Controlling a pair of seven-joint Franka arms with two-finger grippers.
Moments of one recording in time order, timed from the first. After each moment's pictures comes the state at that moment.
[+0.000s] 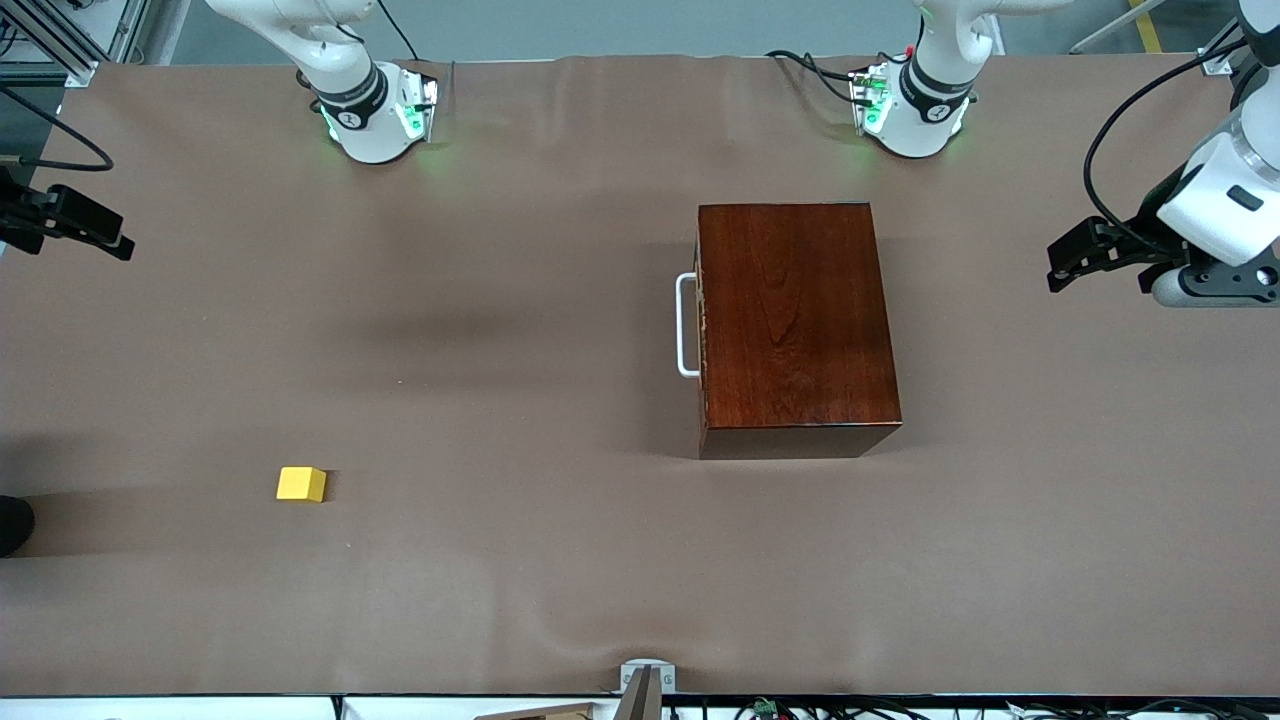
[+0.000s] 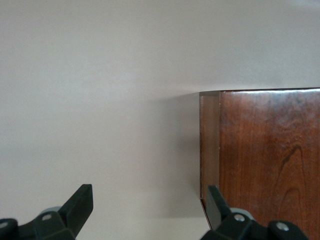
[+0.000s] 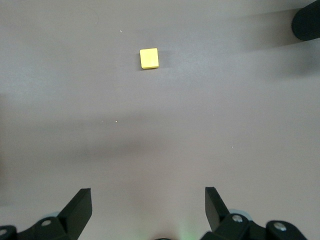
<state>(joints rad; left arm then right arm) -0.04 0.02 -0.09 -1.57 0.00 1.62 -0.08 -0.05 0.01 0.00 -1.48 -0.01 1.44 0.03</state>
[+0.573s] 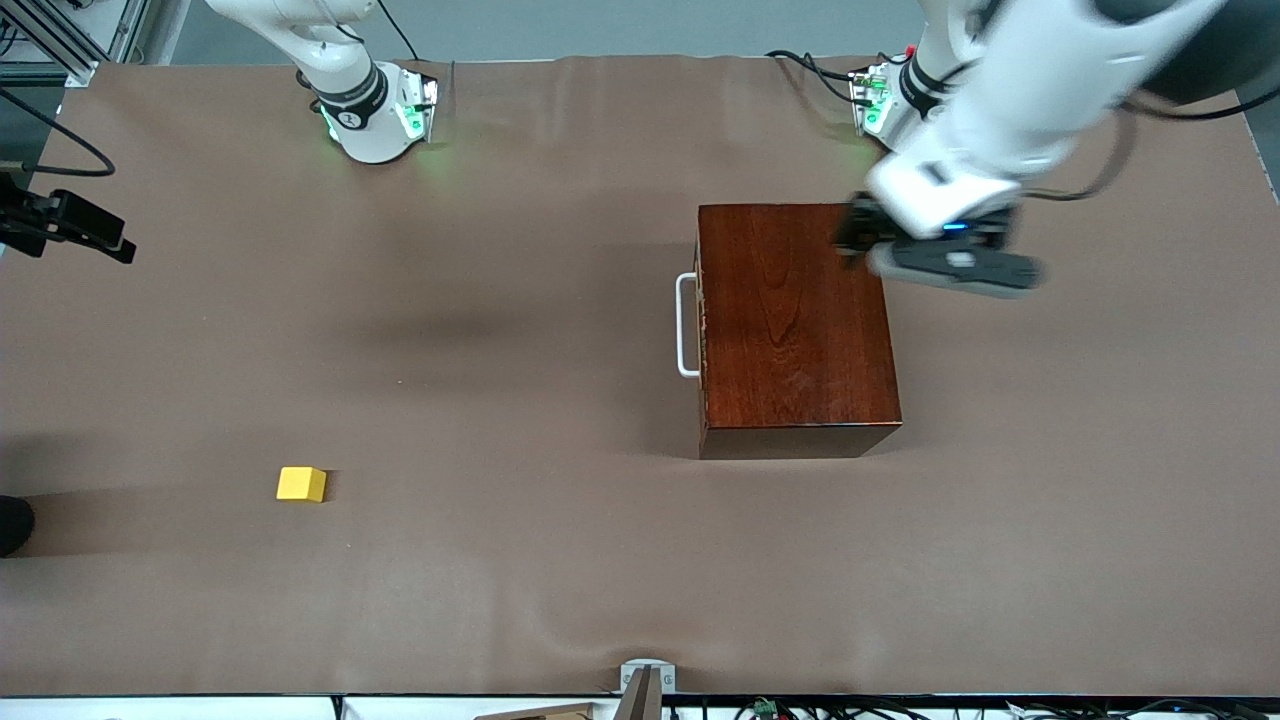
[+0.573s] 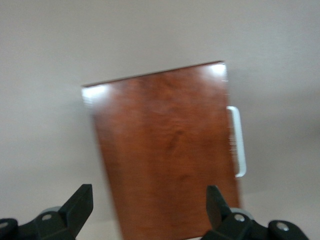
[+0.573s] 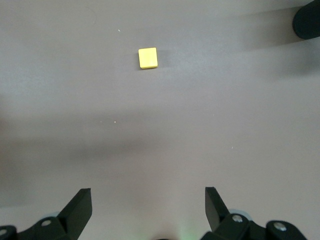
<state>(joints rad) -0.35 0.18 -0.20 -1.43 0.00 1.63 -0.40 -0.05 0.03 0.00 -1.49 -0.01 1.46 0.03</state>
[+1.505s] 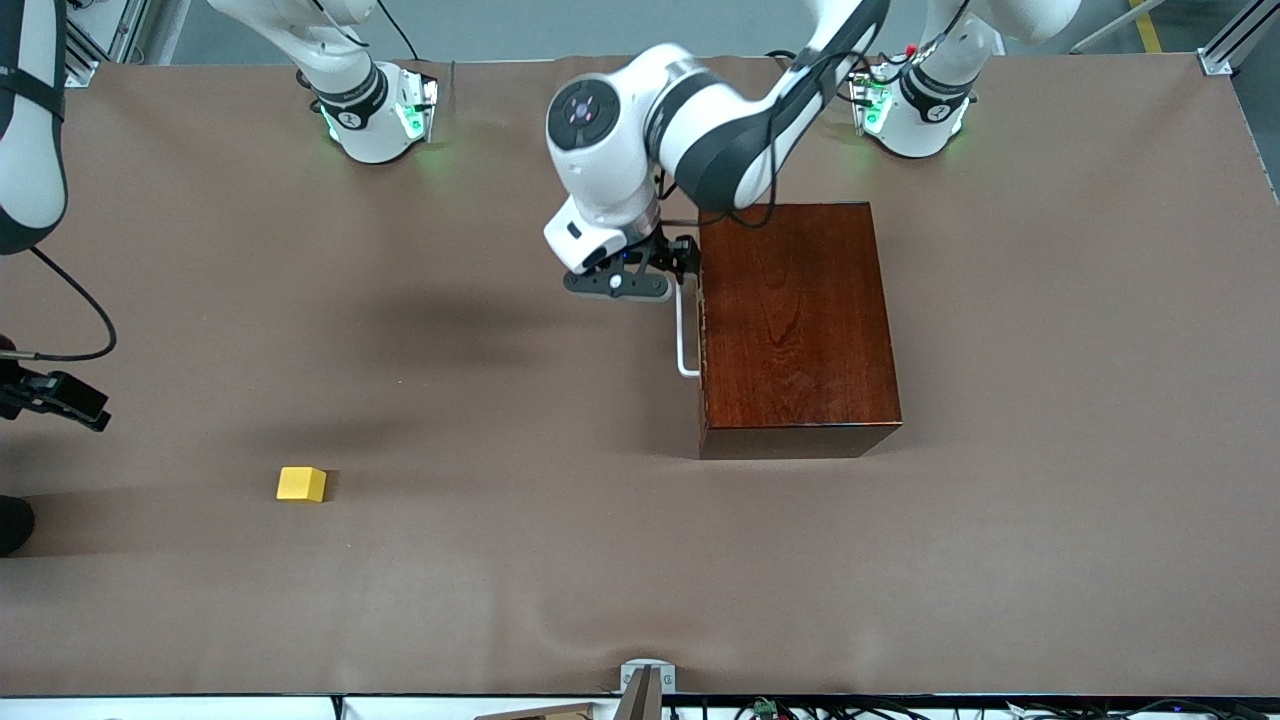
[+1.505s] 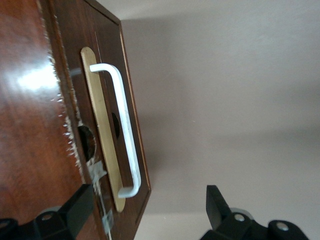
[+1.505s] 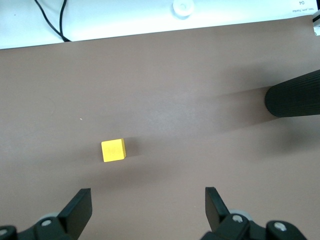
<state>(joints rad) -0.91 0.61 0.03 -1.27 0.06 1.72 -0.75 -0.11 0.26 -0.02 -1.49 -0.08 1.93 0.03</state>
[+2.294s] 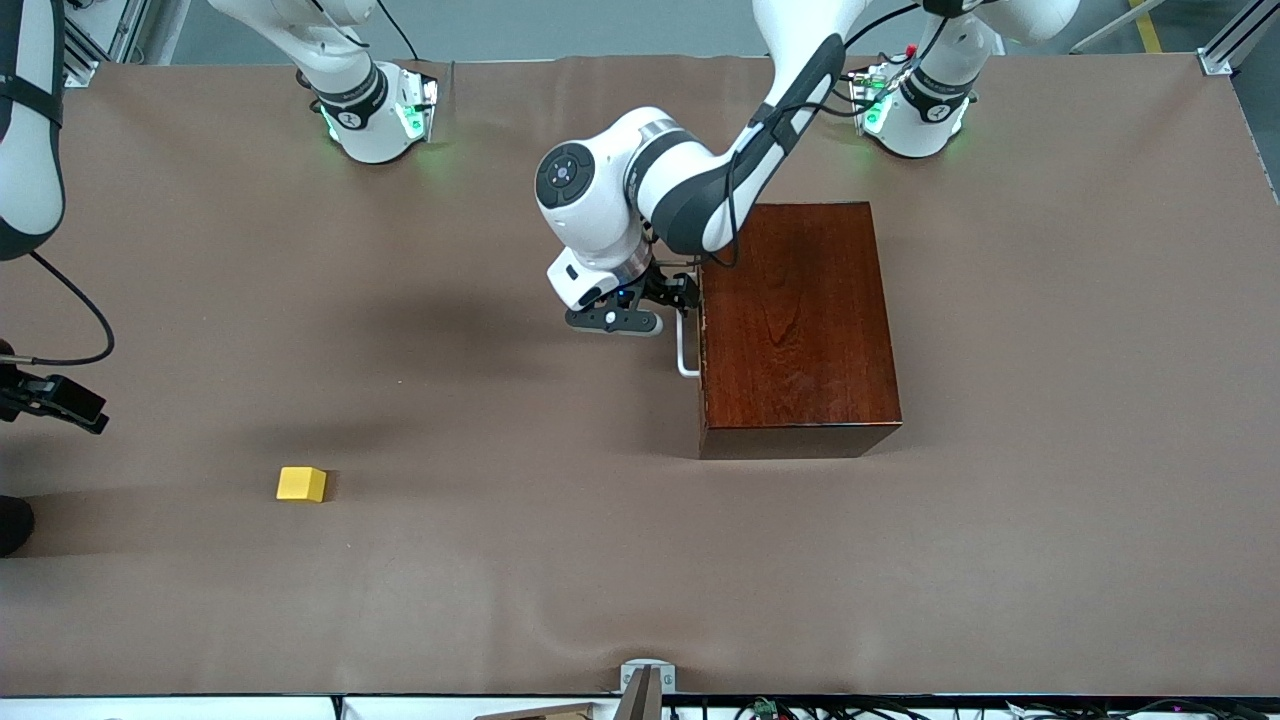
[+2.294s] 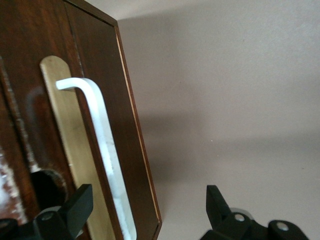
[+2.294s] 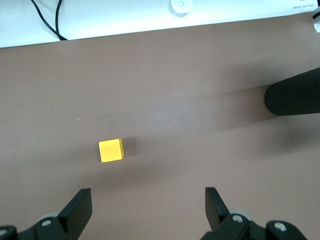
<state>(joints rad) -0.93 0.72 0.05 -1.26 0.12 1.78 -0.73 -0.12 0.27 -0.02 -1.49 -0.08 1.93 0.03</state>
